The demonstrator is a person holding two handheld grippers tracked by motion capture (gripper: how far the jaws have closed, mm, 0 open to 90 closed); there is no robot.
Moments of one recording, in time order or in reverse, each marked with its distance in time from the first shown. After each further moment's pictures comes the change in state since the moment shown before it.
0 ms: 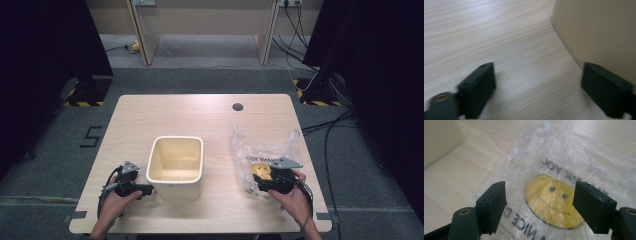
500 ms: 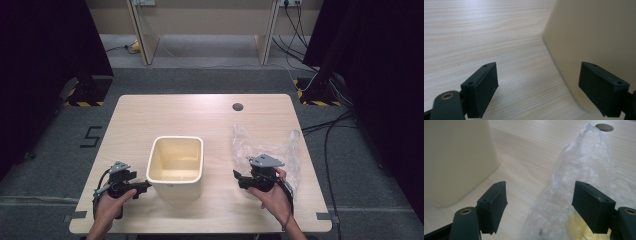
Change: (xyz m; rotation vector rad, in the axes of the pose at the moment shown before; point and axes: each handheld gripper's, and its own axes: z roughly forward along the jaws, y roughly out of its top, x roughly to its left) left arm 0.001 0.001 -0.022 -0.087 -0.069 -0.147; right arm 0.047 0.029 0.014 -0.093 0.080 -0.011
